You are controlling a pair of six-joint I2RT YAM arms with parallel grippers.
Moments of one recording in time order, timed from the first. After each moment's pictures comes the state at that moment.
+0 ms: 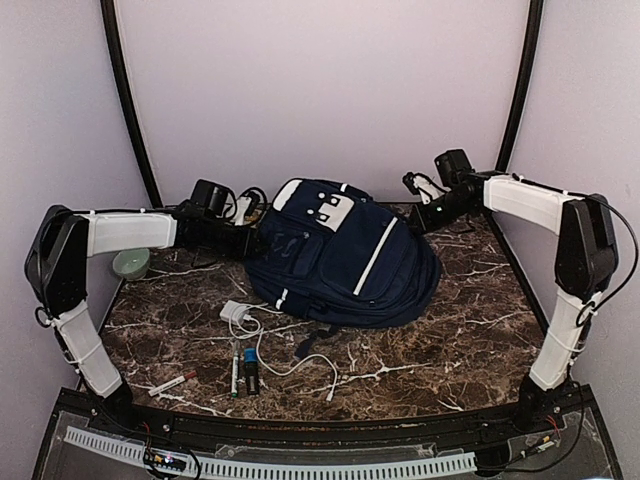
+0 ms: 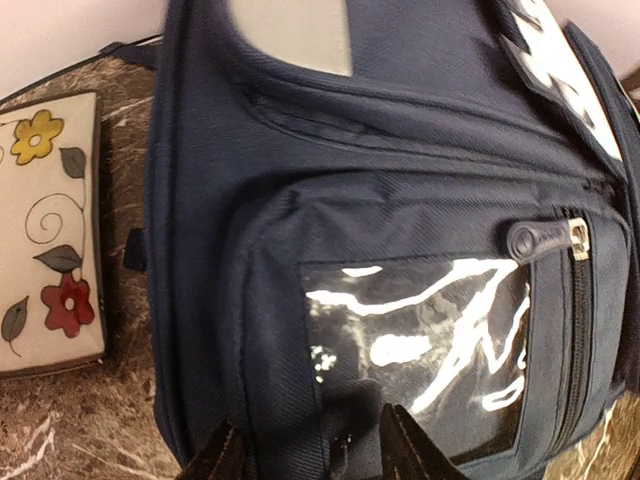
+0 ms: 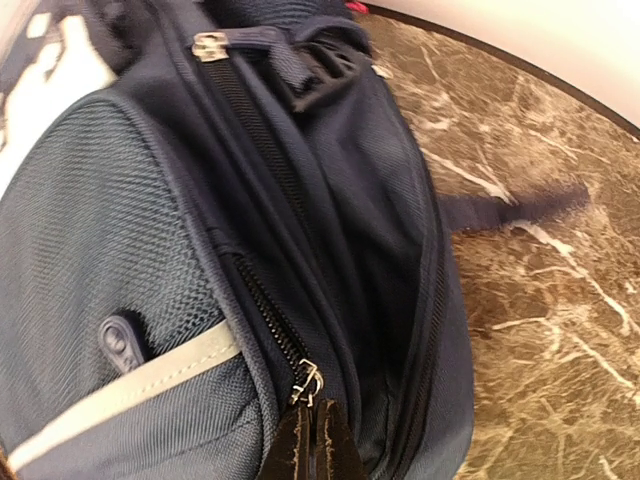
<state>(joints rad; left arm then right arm) -0.43 1.77 1.21 -0.18 0.28 -0.14 0.34 1.83 1.50 -0.58 -0.32 -0.07</state>
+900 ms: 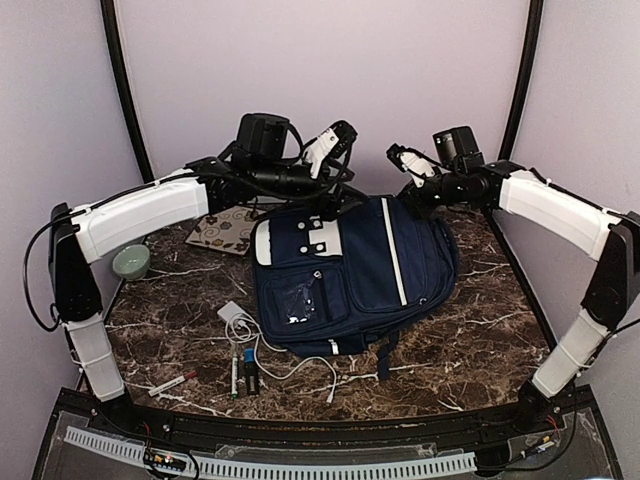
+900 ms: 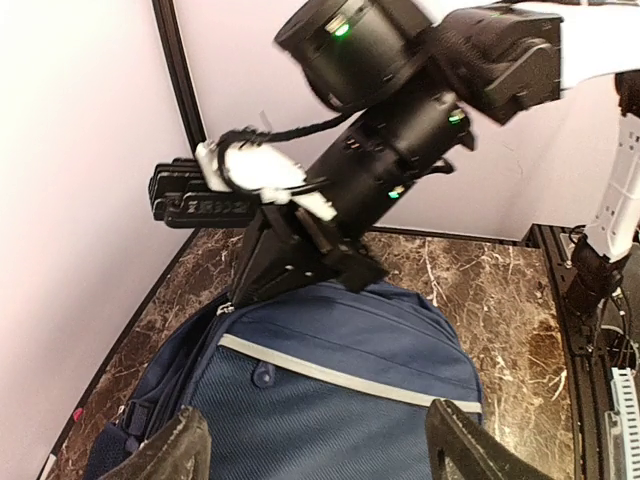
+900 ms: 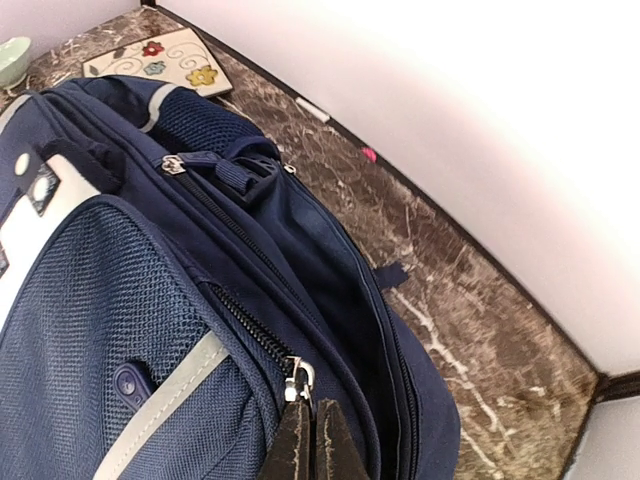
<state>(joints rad) -0.80 1.79 1.73 -0.25 0.44 0.23 0.48 1.64 1.49 -0.49 -0.13 -0.32</state>
